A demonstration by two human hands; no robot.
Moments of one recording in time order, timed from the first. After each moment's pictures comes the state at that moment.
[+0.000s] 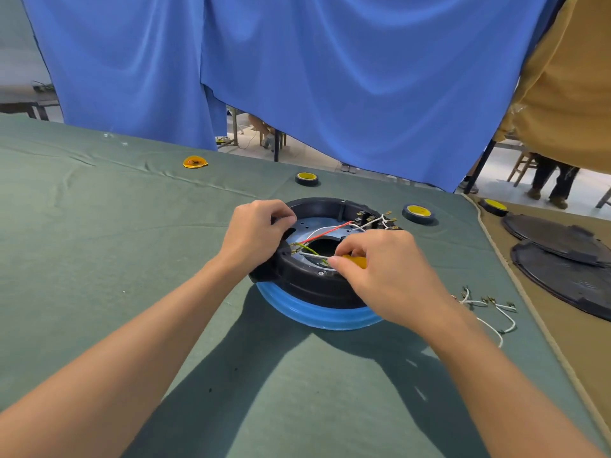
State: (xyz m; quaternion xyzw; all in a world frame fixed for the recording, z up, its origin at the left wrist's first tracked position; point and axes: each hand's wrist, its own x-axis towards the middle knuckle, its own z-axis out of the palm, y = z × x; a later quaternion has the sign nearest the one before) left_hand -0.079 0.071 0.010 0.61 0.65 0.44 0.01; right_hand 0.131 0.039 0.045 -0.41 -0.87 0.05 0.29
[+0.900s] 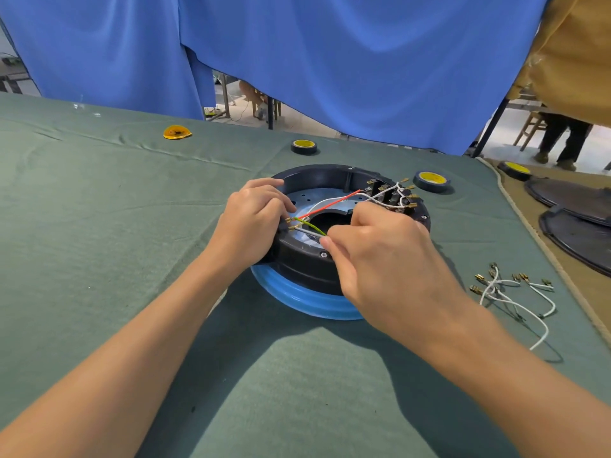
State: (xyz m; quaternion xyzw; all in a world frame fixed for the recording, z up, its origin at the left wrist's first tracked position) left_hand -0.072 0.071 -0.006 0.61 0.59 0.51 0.14; right_hand 0.112 0.032 0.033 -0.36 -0.89 -0.05 0.29
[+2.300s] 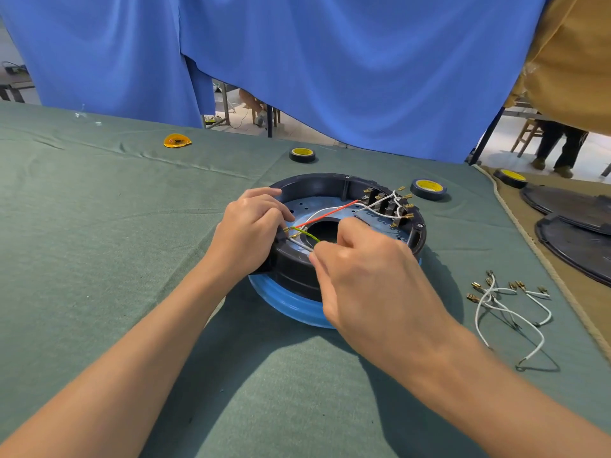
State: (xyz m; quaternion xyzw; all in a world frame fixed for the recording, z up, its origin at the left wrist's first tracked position) left_hand -0.072 0.068 -0.003 0.62 0.60 0.49 0.14; right_hand 0.104 0.020 0.032 -0.36 -0.89 -0.06 0.28
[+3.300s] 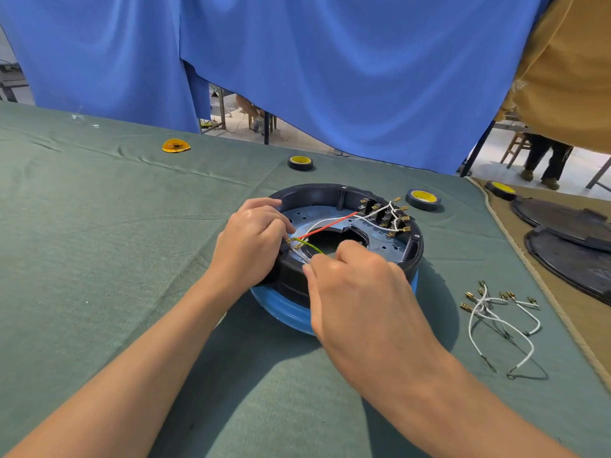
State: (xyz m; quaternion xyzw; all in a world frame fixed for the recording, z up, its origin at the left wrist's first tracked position) left_hand -0.073 0.069 -0.010 0.60 0.61 0.50 0.13; right_hand 0.090 -0.001 0.032 -0.45 -0.85 -0.06 0.25
